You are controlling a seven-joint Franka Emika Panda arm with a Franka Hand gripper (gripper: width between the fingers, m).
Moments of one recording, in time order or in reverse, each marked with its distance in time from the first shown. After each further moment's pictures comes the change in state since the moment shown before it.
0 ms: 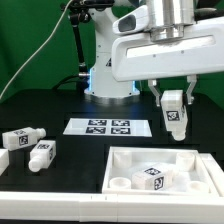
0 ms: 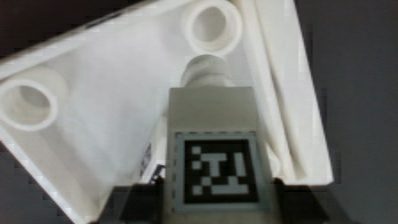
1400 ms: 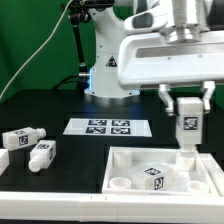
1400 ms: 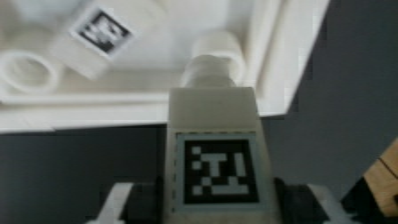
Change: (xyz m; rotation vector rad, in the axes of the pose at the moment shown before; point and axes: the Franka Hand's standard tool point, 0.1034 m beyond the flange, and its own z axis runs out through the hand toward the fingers) arm 0.057 -0.043 0.016 0.017 0.282 -0.473
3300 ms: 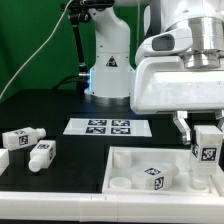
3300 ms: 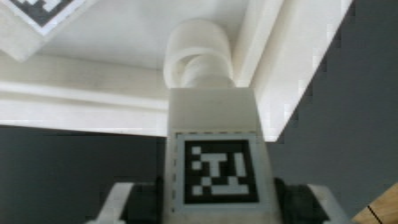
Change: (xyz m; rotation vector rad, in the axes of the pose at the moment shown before) arm -0.006 -0.006 0.040 -0.001 -0.039 -0.088
